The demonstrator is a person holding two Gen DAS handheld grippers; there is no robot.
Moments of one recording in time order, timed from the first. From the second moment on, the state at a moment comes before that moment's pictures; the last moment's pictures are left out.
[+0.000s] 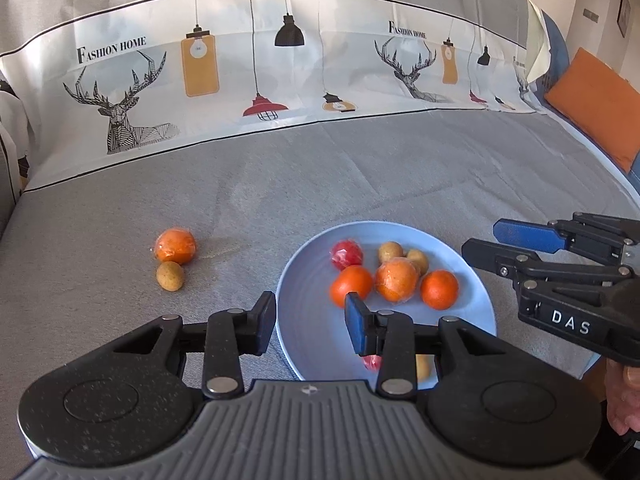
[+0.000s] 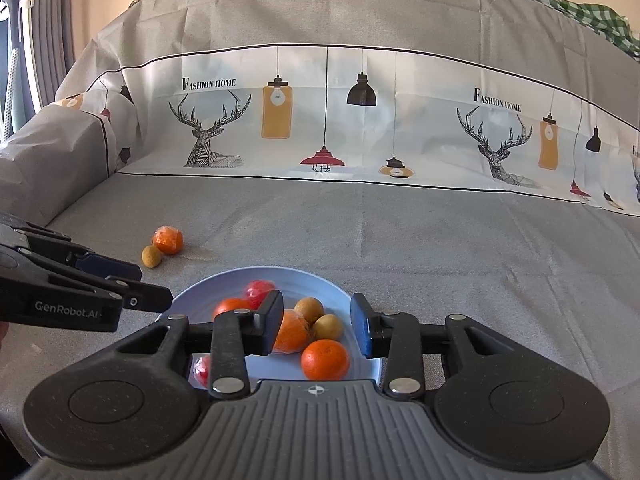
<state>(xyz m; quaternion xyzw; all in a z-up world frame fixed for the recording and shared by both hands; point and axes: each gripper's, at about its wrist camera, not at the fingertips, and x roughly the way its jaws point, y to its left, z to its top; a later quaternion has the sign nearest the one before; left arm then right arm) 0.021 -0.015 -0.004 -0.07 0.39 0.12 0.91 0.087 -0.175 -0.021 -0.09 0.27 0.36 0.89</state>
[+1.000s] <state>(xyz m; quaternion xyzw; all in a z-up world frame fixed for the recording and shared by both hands) 0.011 0.084 0.008 -0.11 0.35 0.23 0.90 0.064 -0.136 -0.002 -0.06 0.22 0.37 0.90</state>
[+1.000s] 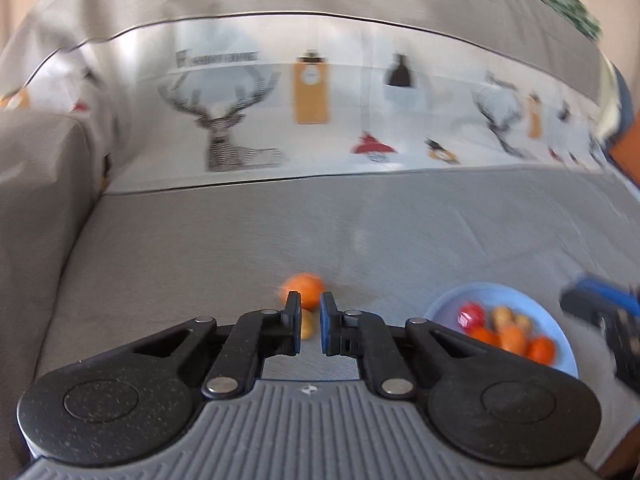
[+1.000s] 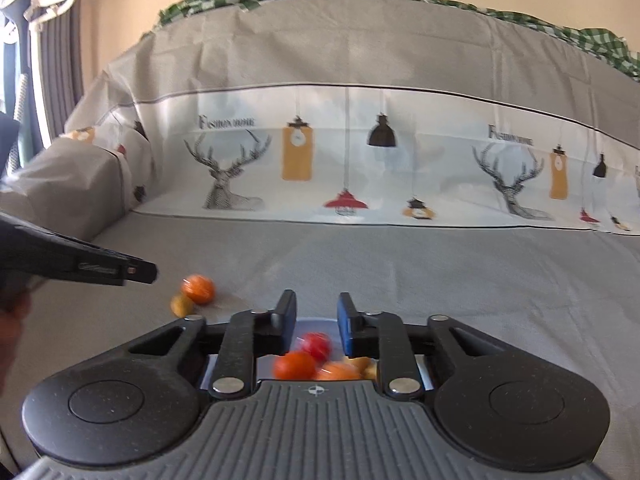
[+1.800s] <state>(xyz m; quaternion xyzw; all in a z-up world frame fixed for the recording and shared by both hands) -0.002 0.162 -0.006 -0.25 0.32 0.30 0.86 0.095 0.031 -0.051 -0.05 0.35 0.44 0.82</state>
